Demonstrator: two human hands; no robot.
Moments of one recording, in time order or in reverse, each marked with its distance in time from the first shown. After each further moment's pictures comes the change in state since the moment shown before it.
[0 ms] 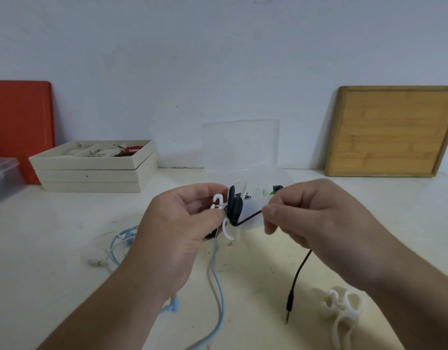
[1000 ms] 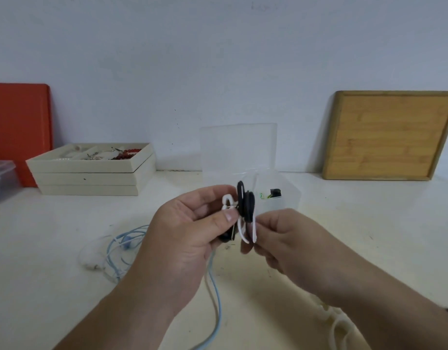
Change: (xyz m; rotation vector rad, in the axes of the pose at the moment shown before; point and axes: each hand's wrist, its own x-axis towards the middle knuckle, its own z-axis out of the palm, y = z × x) left_hand -0.006 -0.002 0.009 -0.285 -0.110 0.019; right_hand 0.012 0.026 0.028 0.029 -0.101 0.235
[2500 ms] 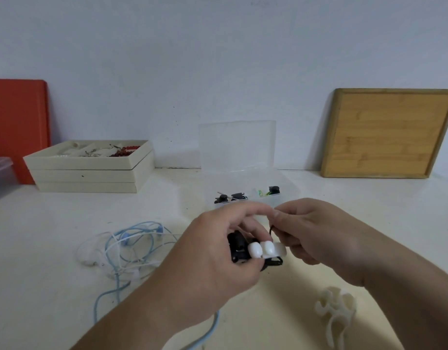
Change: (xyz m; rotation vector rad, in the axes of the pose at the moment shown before) left_hand -0.013 -0.007 0.006 0.784 -0.299 0.170; right_hand -0.006 -0.003 -0.031 0.008 0.029 0.121
